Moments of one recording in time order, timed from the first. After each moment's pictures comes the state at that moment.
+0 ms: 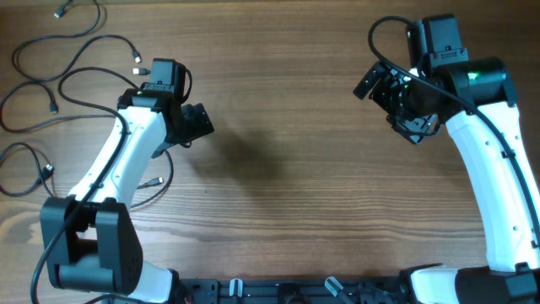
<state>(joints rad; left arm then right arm) -0.10 1.67 1.20 -0.90 -0.09 -0.54 0.19 1.54 1.63 -1.29 -0.14 0.84</state>
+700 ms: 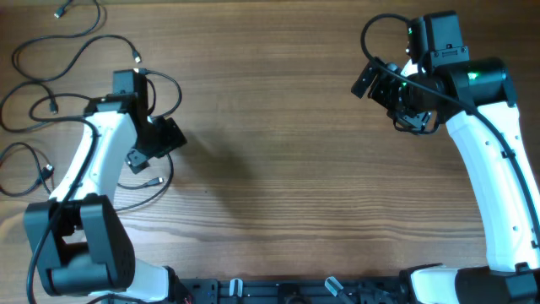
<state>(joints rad) 0.08 1.67 1.13 -0.95 0.01 -0.48 0.19 1.54 1.63 -1.24 -0.14 0.71</state>
